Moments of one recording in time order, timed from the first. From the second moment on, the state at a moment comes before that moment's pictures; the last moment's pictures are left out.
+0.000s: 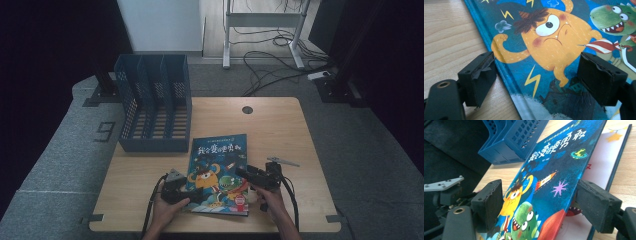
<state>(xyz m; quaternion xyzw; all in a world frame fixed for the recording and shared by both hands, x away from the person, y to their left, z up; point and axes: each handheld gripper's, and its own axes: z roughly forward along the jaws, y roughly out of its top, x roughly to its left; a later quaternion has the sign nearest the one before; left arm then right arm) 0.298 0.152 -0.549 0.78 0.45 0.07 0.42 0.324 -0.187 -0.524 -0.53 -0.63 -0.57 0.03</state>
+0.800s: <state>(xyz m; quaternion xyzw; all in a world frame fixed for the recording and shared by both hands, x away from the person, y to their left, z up) 0.298 0.151 -0.548 0.79 0.45 0.08 0.41 0.329 -0.161 -0.539 -0.52 -0.68 -0.52 0.00</state>
